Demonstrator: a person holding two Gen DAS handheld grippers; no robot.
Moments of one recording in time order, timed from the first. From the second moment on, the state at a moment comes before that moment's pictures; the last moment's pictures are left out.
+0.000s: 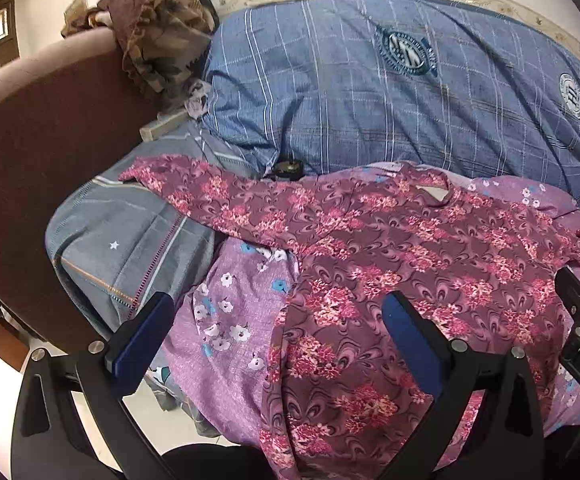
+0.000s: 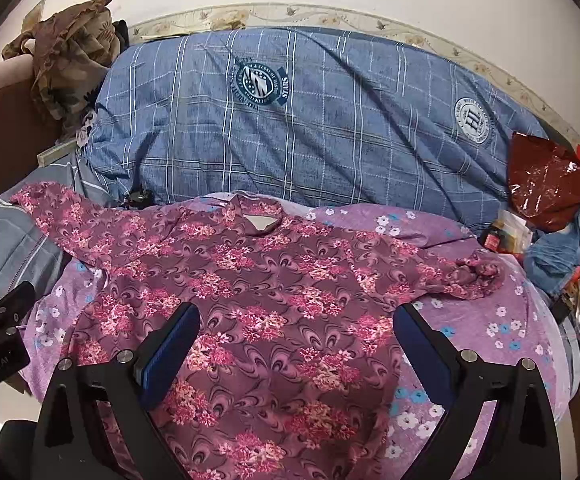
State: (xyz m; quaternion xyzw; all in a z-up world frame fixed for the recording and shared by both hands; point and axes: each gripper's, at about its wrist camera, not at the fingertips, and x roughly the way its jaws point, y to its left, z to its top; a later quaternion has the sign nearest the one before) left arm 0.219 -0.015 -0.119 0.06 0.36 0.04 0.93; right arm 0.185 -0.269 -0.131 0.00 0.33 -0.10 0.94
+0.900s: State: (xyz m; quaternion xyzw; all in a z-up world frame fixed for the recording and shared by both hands) left arm 0.487 0.246 -0.162 -0.18 0.41 0.22 0.87; right arm 0.287 -0.308 -0.255 0.09 0.42 0.00 0.90
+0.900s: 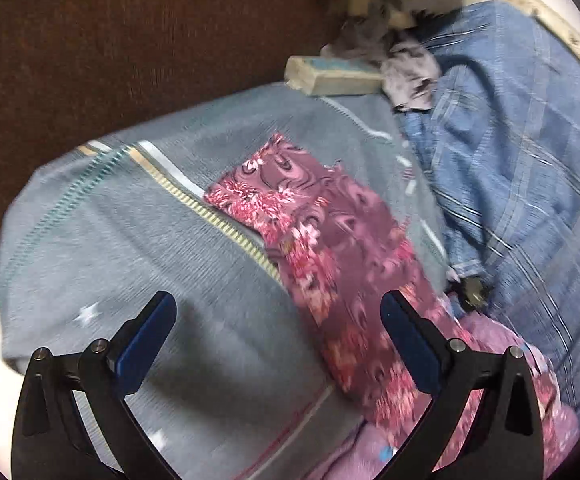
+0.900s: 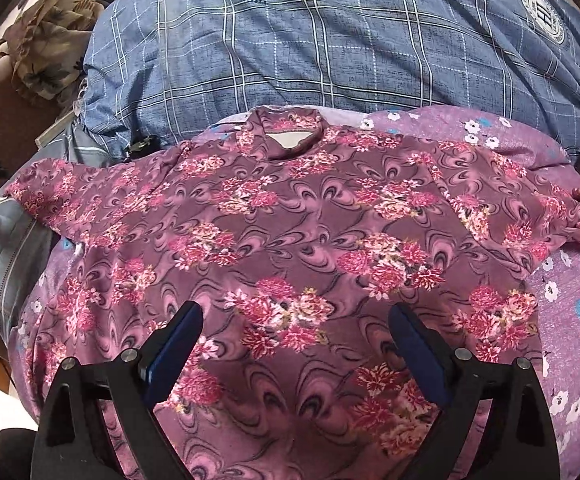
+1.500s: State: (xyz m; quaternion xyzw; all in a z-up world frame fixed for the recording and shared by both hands) left arm 0.474 0.208 -0.156 -0.12 0.40 0.20 0.89; right arm 0.280 -0.347 -0.252 0.11 0.41 -0.02 0.91
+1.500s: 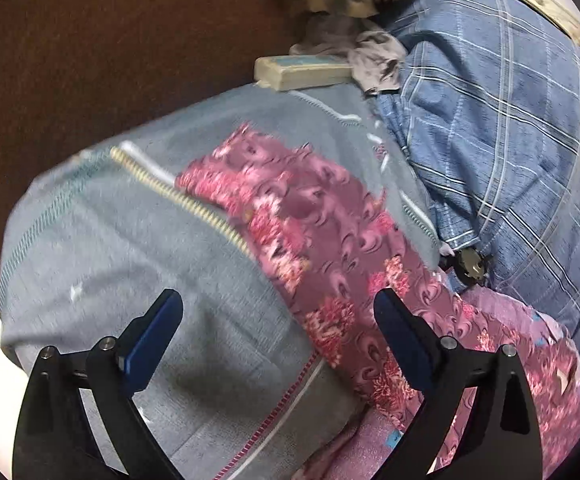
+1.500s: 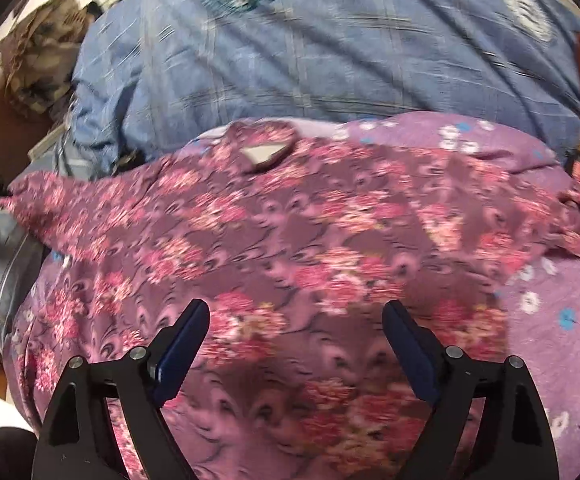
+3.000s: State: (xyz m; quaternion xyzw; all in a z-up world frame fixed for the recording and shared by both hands) left arm 0.411 -0.272 -0.094 0.01 0.44 -0.31 0.84; right arm 0.276 -0.474 -0.263 0.33 0.37 -0.11 0.86
